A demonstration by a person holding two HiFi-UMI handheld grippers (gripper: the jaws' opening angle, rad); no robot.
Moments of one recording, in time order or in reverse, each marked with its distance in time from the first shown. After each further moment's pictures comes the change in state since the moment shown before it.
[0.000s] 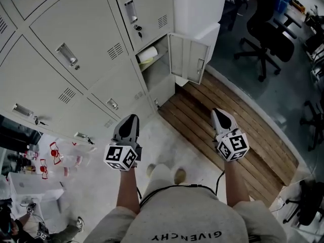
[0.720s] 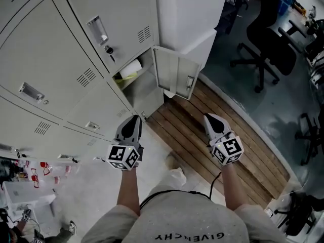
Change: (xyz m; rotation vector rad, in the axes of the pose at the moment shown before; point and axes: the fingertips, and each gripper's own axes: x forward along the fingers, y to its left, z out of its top) left arm 0.195 -0.011 -0.039 -0.042 0.038 -0.007; right arm 0.108 -0.126 -0.013 -0.023 0.075 0.107
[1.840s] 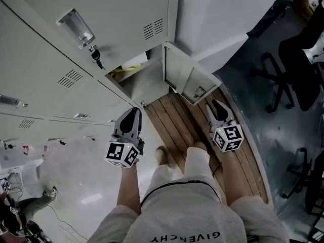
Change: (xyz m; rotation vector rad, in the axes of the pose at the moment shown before) left arm 0.099 0.045 -0.020 -0.085 -0.038 0.243; right arm 0.167 -0.130 -0.067 0.024 0.220 0.121
